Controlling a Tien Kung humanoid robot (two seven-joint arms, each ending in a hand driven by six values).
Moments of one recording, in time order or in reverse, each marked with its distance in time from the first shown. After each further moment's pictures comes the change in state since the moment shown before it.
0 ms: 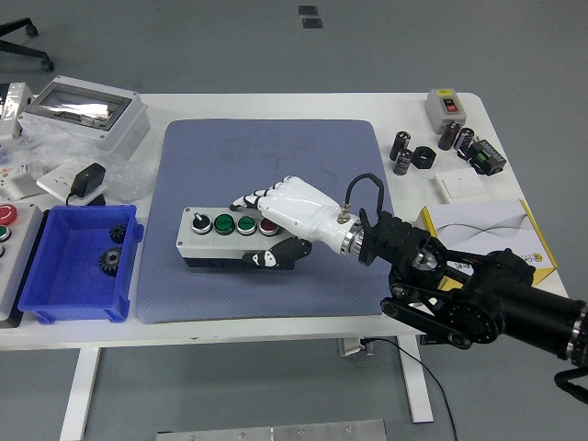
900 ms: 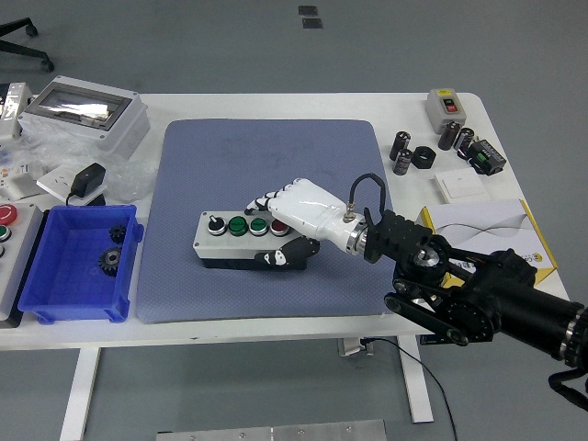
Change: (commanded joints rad) left arm -0.005 0.000 -0.003 -0.004 0.001 -0.007 0.024; right arm -0.016 0.016 0.056 -0.057 -0.053 0.048 0.023
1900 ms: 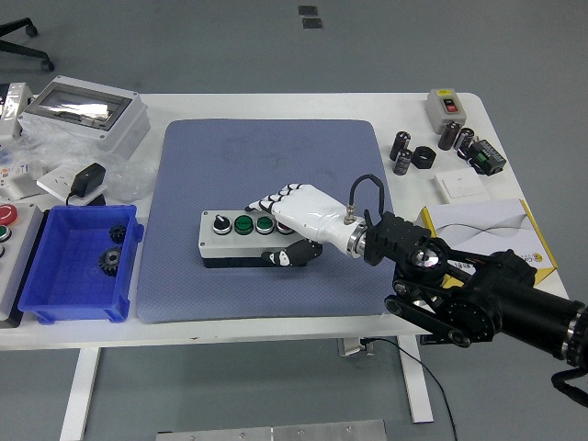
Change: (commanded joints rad) left arm 0.002 0.005 0.014 0.003 -0.050 0.012 -0.014; right arm 0.006 -0.011 -0.040 0.016 0.064 0.049 -0.057
